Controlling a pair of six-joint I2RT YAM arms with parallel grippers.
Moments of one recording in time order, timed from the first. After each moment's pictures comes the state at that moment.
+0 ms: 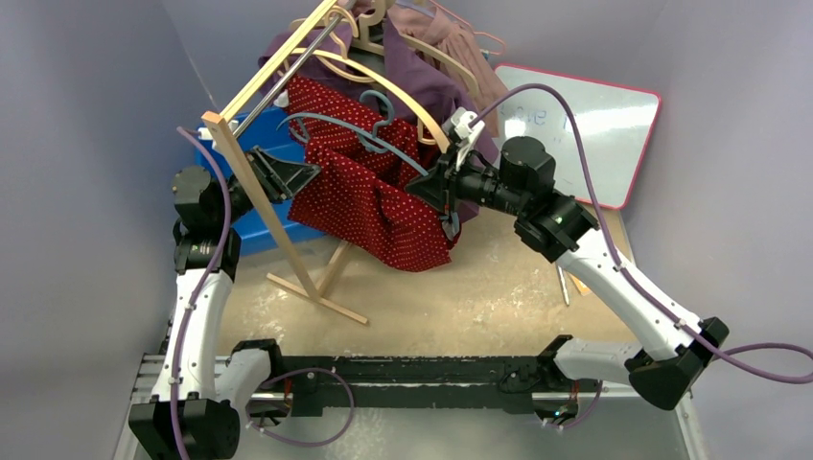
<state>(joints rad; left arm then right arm) 0.09 0.93 0.91 0.03 0.78 -0.81 0.70 1.20 1.33 -0.27 -0.38 0.15</state>
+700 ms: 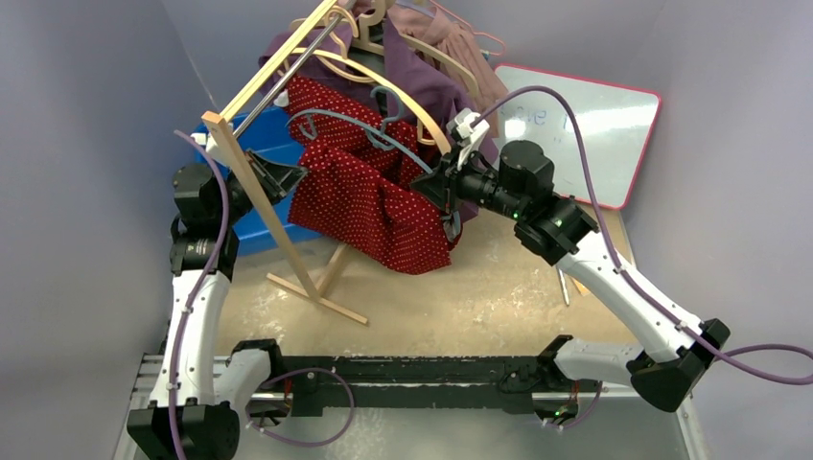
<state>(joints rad) 0.08 0.93 0.95 -0.15 0.61 -0.74 0.70 1.19 1.32 -0.27 -0.29 0.16</state>
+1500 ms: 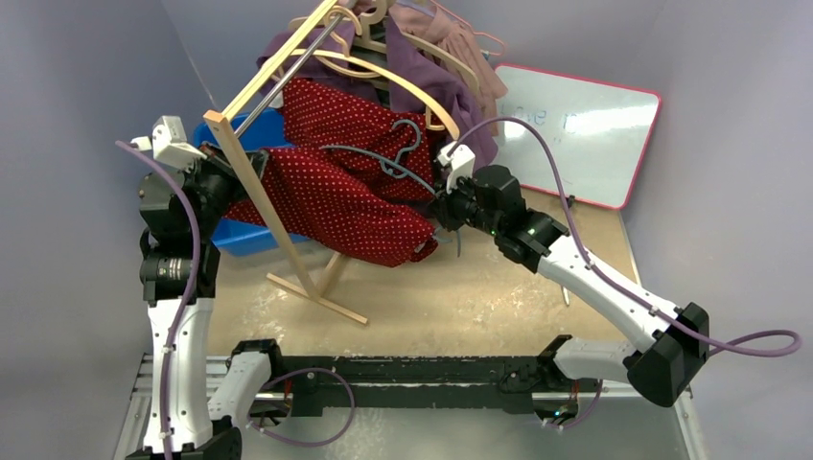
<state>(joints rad) 0.08 0.82 1.16 -0.39 0.25 -0.72 0.70 1.22 1.09 -0.27 -0.04 0.09</state>
